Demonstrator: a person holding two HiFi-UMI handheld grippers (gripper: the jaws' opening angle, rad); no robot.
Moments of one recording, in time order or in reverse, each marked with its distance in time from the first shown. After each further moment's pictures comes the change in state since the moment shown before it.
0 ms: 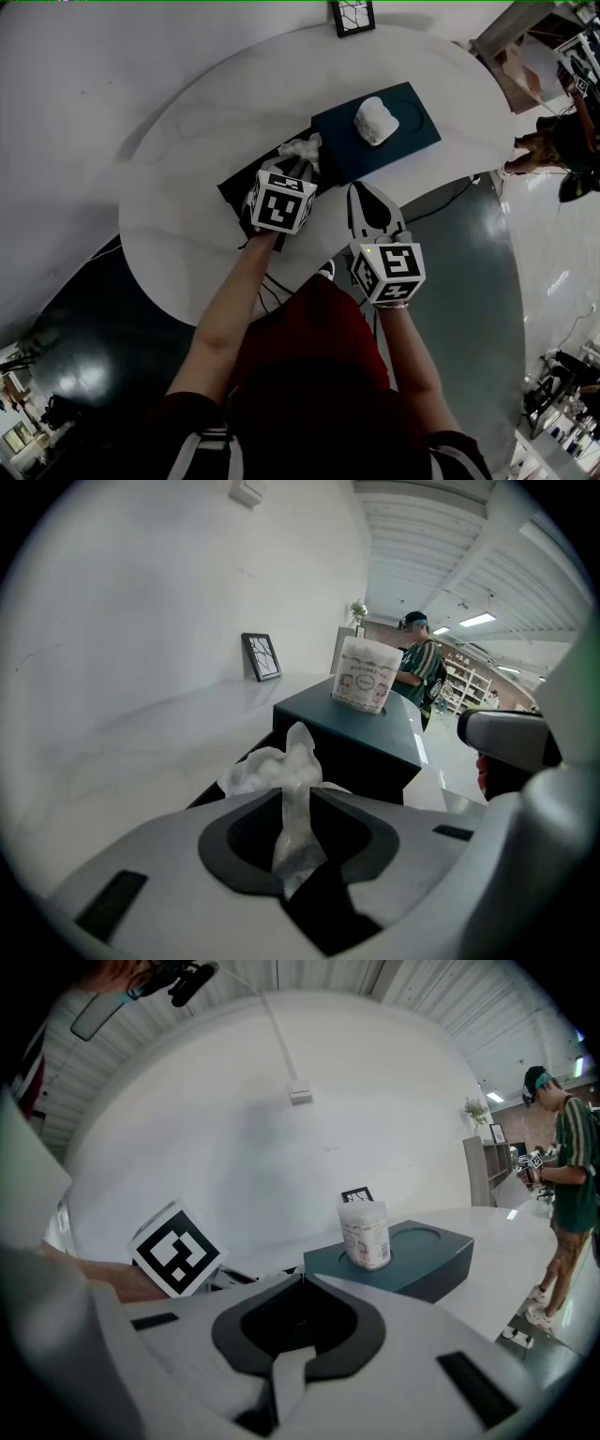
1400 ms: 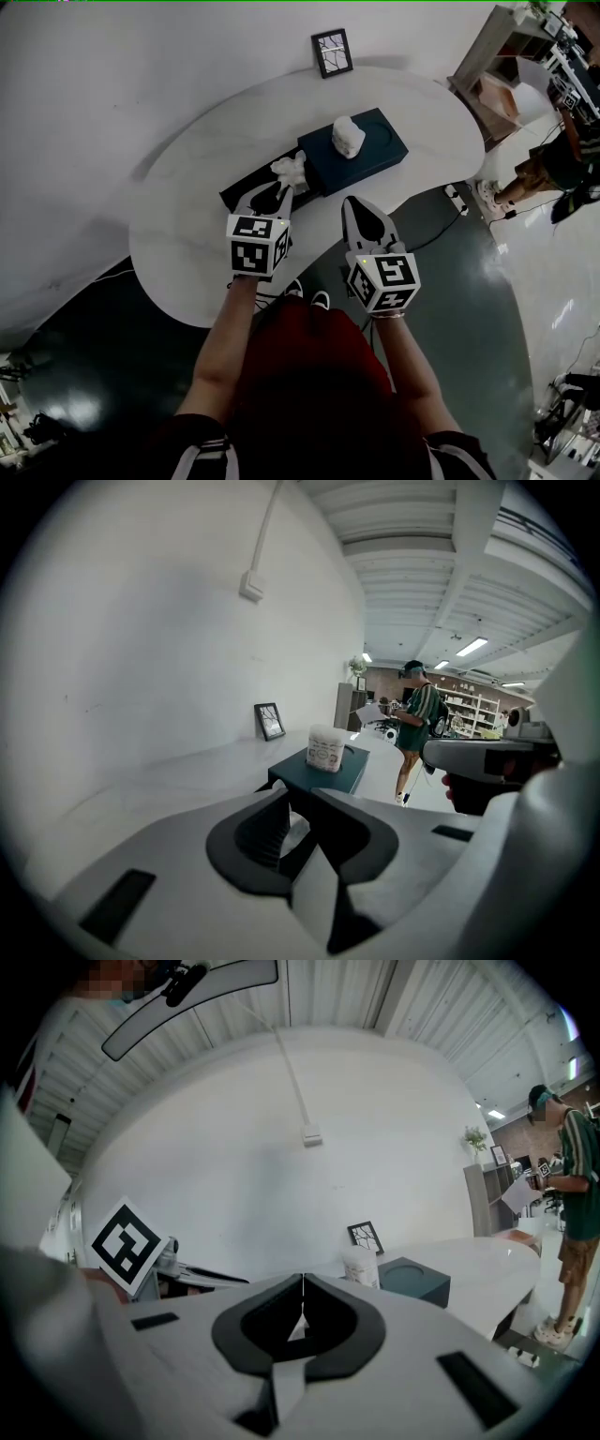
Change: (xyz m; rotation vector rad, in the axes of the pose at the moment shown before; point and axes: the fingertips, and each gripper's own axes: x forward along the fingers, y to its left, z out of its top) left arm -0.122 -0.042 0.028 -0.026 -0.309 0.104; right arm -0.076 0.010 0.040 -0.031 -0.157 0.052
